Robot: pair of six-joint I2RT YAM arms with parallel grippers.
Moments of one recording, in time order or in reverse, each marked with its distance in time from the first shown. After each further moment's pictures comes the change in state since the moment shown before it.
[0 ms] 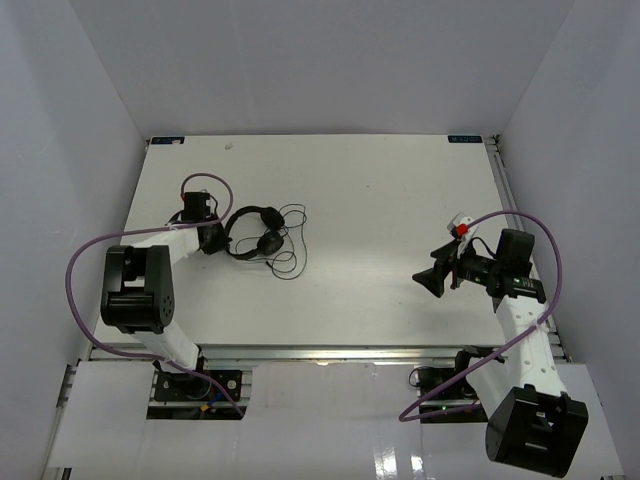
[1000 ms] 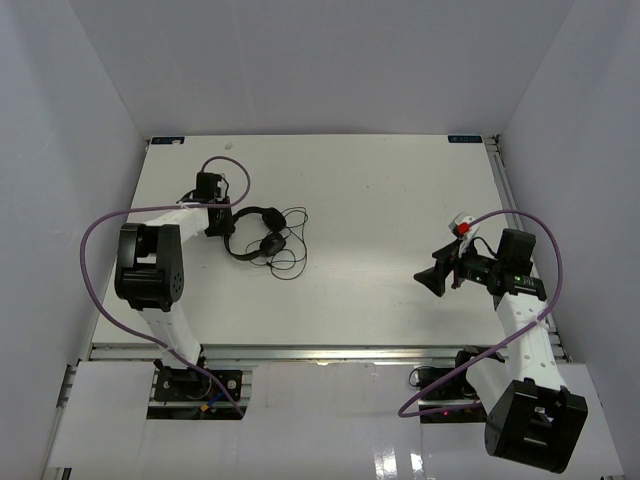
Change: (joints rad) left arm -0.054 0.185 0.246 -0.098 -0.102 0.250; right arm -0.018 0.028 0.000 0.000 0.000 0.000
